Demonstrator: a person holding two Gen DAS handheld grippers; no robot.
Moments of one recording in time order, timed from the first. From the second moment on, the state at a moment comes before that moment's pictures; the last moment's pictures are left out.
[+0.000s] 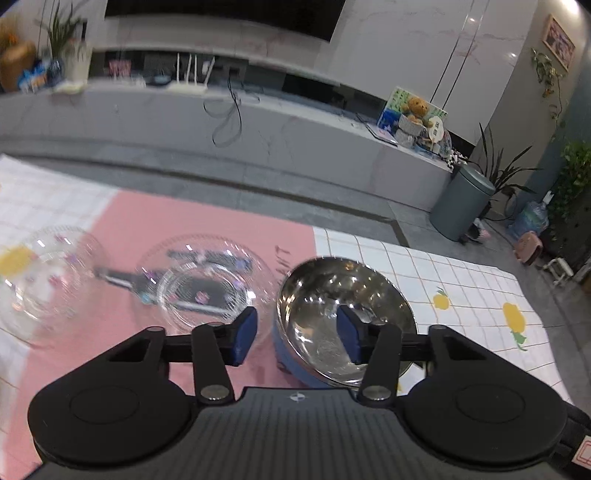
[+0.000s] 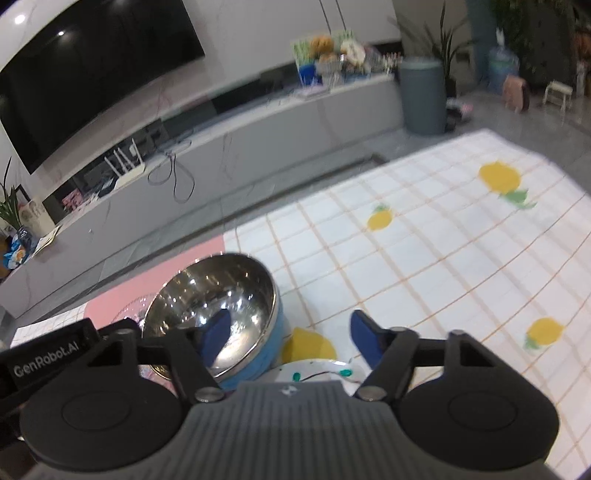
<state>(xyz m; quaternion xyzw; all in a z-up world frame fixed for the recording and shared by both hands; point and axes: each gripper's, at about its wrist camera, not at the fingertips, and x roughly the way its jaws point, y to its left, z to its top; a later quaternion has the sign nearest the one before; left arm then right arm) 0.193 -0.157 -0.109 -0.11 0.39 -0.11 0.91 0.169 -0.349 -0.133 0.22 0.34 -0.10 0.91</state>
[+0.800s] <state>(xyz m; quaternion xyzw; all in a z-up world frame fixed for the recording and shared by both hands) 0.188 -0.160 -0.103 -0.11 0.43 -0.09 0.89 0.176 -0.343 -0.129 0.28 0.40 -0.05 0.87</state>
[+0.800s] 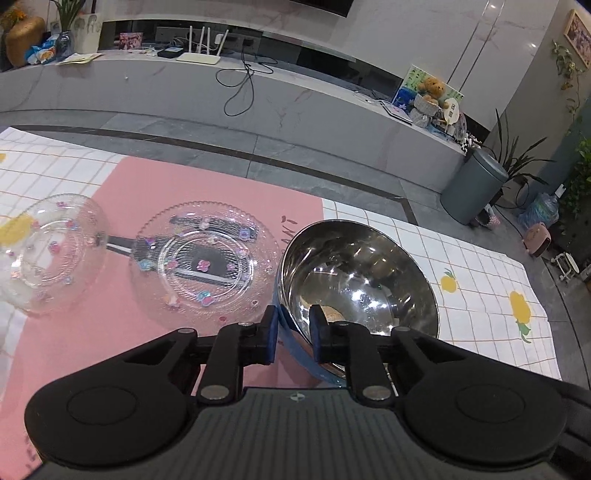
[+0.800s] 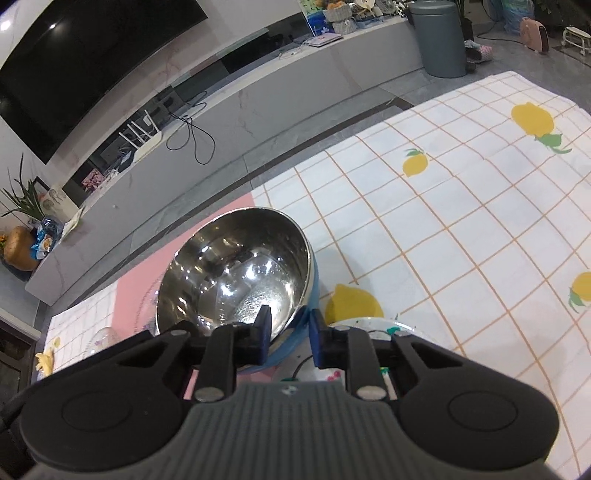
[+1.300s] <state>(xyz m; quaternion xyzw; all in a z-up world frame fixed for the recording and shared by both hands) 0.113 -0.137 -0.041 -0.14 0.39 -0.06 0.91 0.089 -0.326 -0.067 0.29 0.35 -0.01 0.89</state>
